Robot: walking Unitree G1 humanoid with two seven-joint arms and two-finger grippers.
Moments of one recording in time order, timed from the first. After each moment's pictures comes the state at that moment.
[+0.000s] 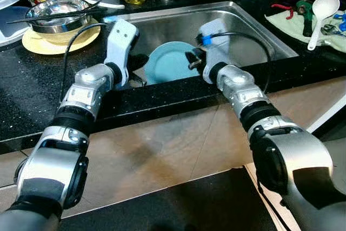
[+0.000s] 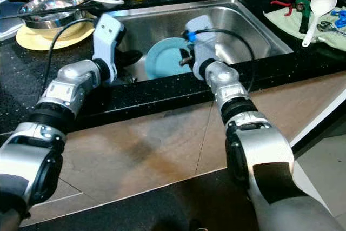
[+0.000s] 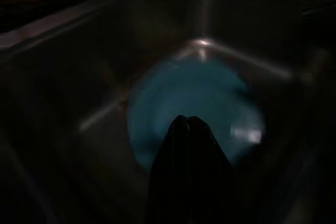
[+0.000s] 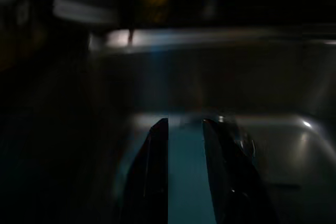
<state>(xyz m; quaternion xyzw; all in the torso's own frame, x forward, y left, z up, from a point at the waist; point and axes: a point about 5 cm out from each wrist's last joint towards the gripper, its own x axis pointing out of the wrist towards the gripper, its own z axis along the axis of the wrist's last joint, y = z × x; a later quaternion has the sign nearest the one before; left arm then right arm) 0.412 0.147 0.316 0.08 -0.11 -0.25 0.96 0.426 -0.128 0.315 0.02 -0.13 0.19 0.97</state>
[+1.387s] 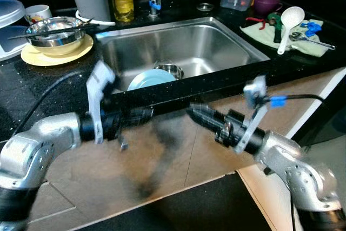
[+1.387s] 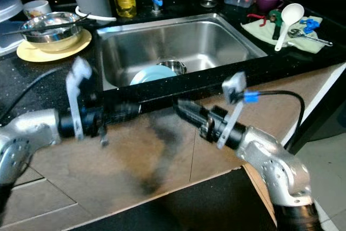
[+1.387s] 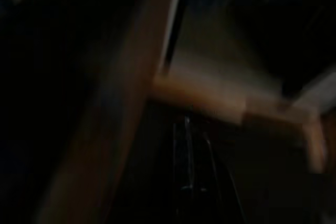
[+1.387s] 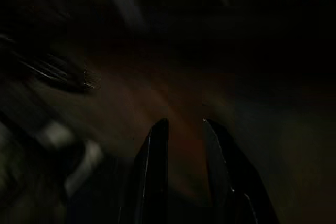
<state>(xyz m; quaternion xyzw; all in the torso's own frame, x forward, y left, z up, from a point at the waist) 0.280 0.174 0.220 0.13 0.14 -0.48 0.85 0.286 -0.165 0.207 0.03 0.06 0.43 0.90</state>
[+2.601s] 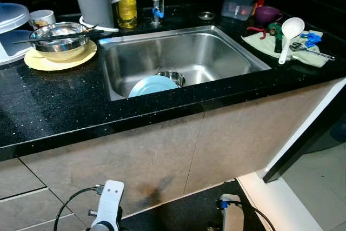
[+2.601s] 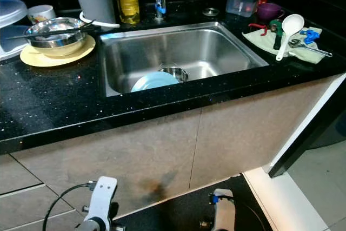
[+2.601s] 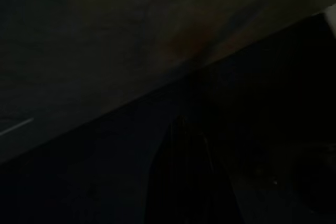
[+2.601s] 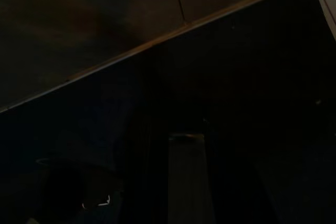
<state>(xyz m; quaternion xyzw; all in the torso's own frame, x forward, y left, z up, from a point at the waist) 0.243 0.157 -0.022 0.01 0.26 -0.07 0.96 0.217 -0.164 -0.055 0.08 0.36 0.02 0.93</state>
